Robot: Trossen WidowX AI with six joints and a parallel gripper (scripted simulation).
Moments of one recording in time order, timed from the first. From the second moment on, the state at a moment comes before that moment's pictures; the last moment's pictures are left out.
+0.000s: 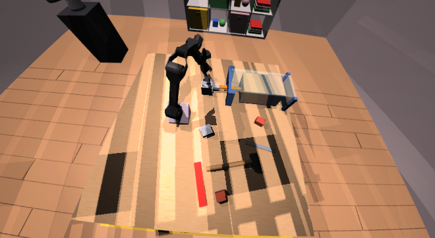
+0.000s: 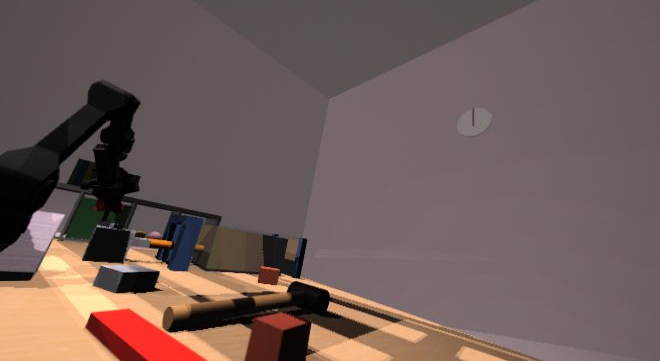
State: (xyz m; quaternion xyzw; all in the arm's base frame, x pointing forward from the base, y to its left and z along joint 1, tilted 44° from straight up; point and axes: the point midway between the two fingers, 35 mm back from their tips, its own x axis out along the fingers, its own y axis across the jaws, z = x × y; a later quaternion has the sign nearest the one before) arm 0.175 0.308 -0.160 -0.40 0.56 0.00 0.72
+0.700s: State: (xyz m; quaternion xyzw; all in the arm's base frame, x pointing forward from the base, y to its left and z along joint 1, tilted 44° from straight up) arm 0.152 0.302 -0.154 -0.40 0.56 0.00 0.72
